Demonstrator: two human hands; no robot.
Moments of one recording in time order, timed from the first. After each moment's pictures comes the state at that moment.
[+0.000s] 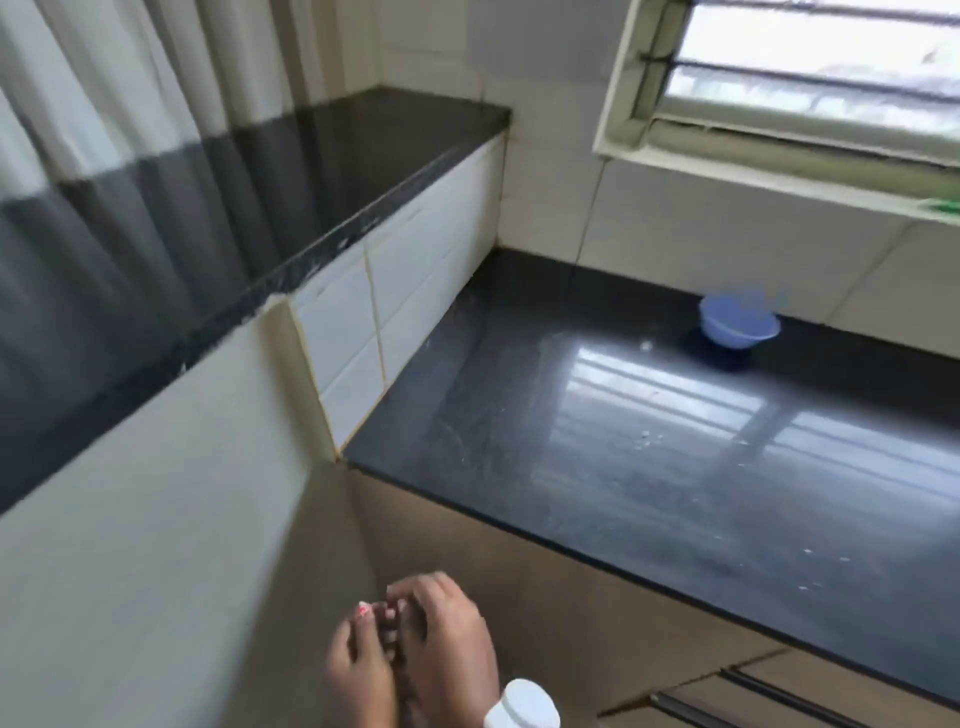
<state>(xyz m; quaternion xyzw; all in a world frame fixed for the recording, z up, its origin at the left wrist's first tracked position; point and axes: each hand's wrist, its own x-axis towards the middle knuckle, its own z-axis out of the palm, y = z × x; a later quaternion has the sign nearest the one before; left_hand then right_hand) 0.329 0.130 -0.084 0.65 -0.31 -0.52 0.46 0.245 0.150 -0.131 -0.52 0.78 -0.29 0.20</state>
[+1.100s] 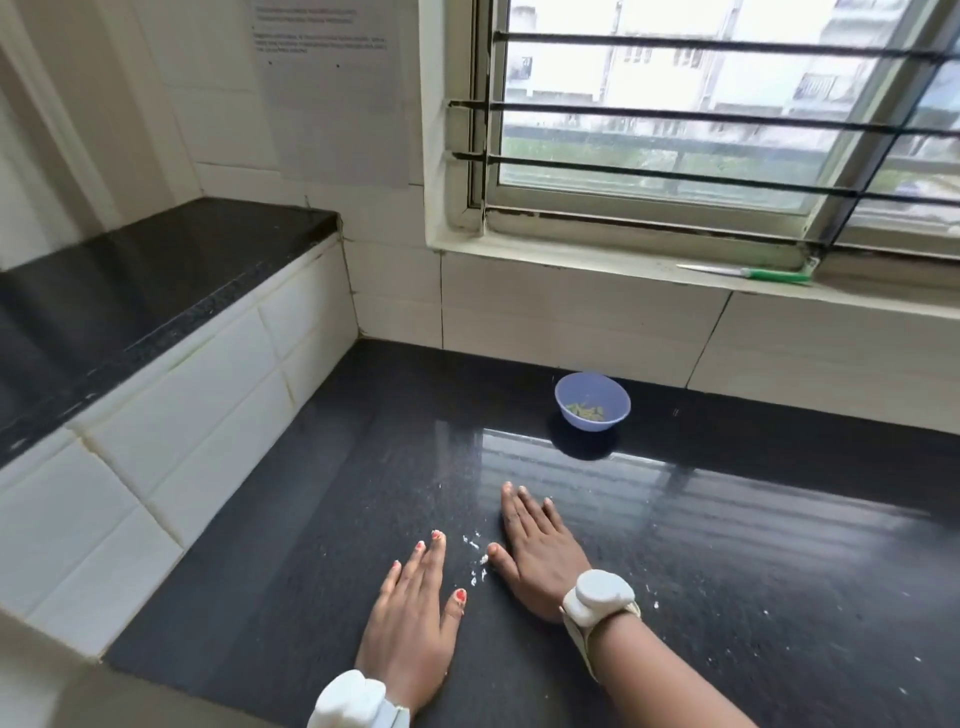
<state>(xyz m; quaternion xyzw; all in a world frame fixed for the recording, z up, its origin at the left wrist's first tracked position) 0.086 0.082 -0.026 0.35 -0.92 -0.15 0.13 -0.105 0.149 0.002 -0.59 0.80 -0.05 0.08</state>
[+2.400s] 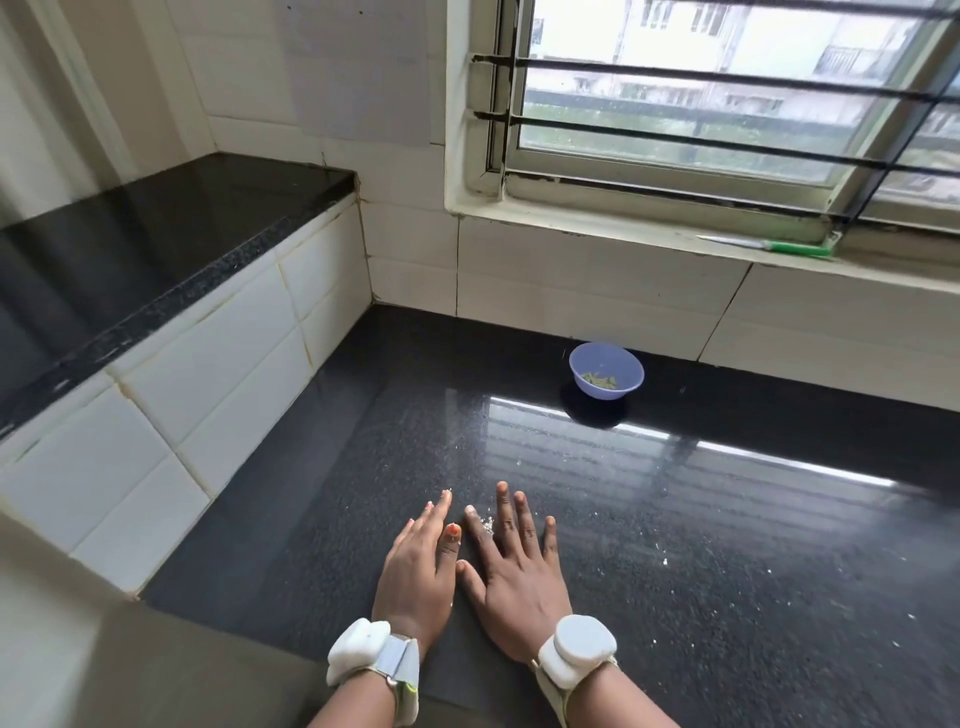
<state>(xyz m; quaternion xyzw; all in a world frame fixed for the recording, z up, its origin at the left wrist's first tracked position) 0.089 0.083 -0.015 0.37 -0.83 -0.33 0.25 -0.017 0.173 -0.025 -0.51 0.86 -0.05 -0.03</state>
